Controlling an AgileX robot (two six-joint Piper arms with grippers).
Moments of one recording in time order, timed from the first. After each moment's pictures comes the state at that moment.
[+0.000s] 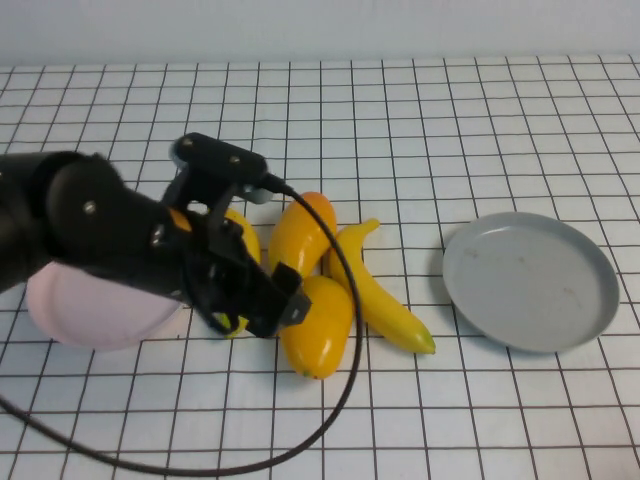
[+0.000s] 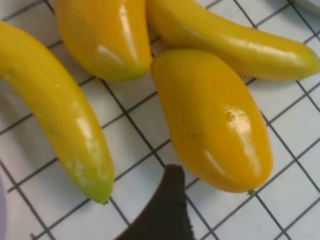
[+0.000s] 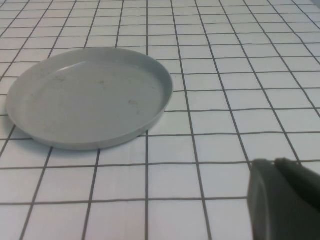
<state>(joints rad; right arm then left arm) -0.02 -0.01 0.03 0.02 0.36 0.02 -0.54 1.43 -1.02 -0.33 0.65 0.34</state>
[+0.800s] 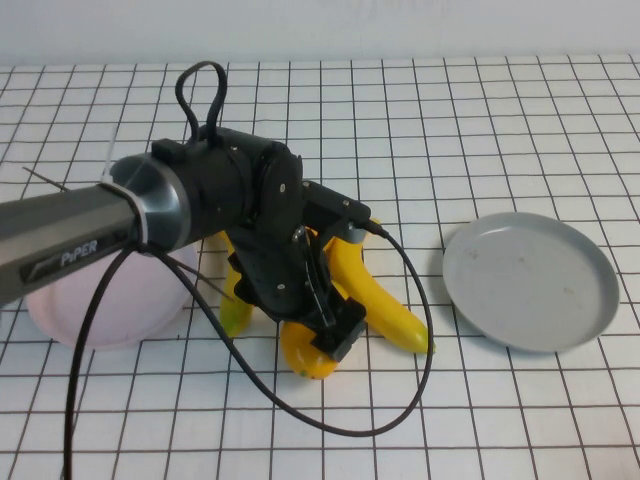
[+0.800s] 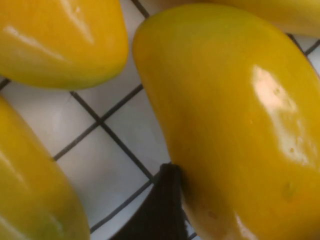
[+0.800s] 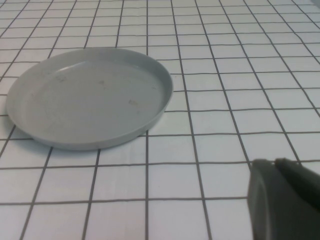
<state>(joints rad) -0.02 -0.01 0.03 0.02 0.36 0.02 -0.66 1.90 -1.39 -0.13 0.93 0.17</state>
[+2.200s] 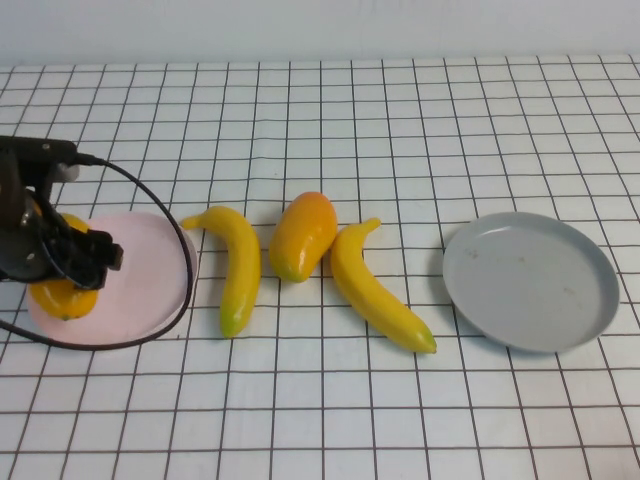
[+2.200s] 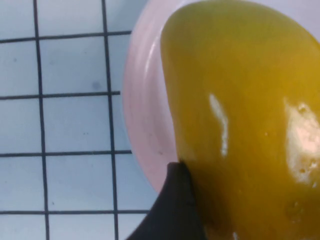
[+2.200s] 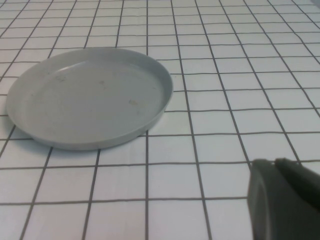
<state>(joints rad) -0.02 -0.01 0.03 0.02 0.36 0.02 -0.16 1.60 -1.07 0.20 0.69 -0.15</state>
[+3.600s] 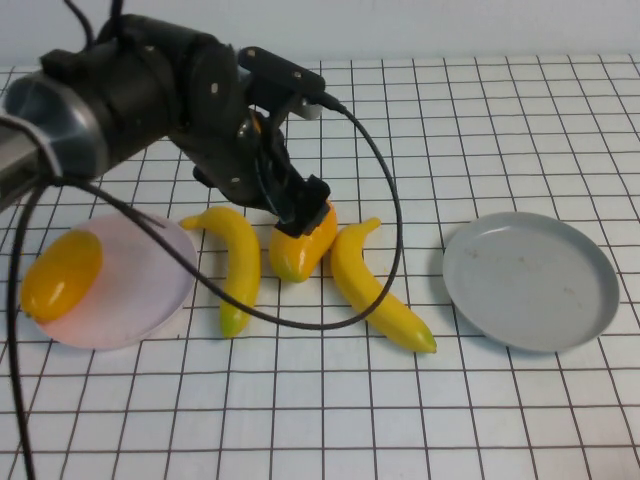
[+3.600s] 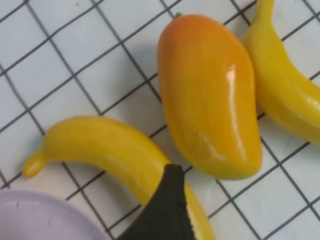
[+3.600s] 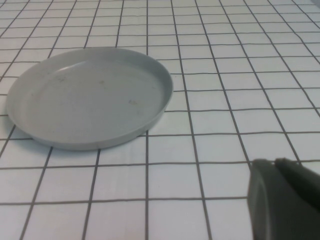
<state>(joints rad) -0.02 -0.01 0.03 0.02 0.36 0.02 -0.55 1.80 -1.54 0.01 0.88 0.16</state>
